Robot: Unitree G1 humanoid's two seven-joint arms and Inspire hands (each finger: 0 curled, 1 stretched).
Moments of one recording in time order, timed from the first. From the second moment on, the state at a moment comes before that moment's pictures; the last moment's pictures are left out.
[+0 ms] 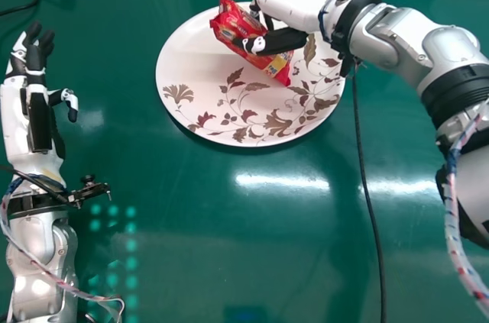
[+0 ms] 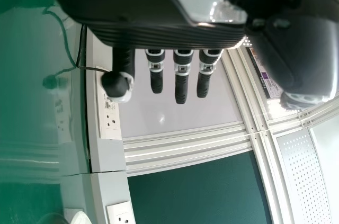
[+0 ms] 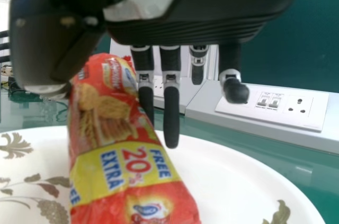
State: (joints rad) left arm -0.06 0.15 0.27 -0.03 -0.02 -0.42 0.07; right arm -1.32 -0.53 0.57 1.05 -0.97 -0.65 -0.04
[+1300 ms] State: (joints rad) left arm -0.08 0.15 0.27 0.01 -0.02 -0.44 0.07; right arm -1.12 -0.68 0.32 0.65 -0.66 -0.37 0.28
